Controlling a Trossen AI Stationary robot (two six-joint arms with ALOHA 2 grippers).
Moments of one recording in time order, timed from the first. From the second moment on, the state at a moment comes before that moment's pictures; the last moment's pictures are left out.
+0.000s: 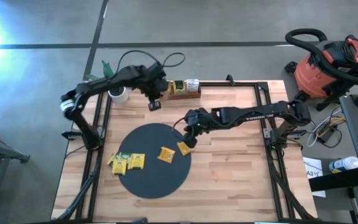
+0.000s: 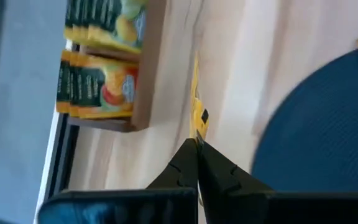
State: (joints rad) left arm 0.54 1.64 1.51 -1.01 -0.01 0.34; right arm -0.01 1.68 1.30 -0.48 0.13 0.51
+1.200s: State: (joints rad) left arm 0.60 2.13 1.91 -1.21 -0.25 0.58; right arm 0.12 1.59 1.08 -0.54 0.20 0.76
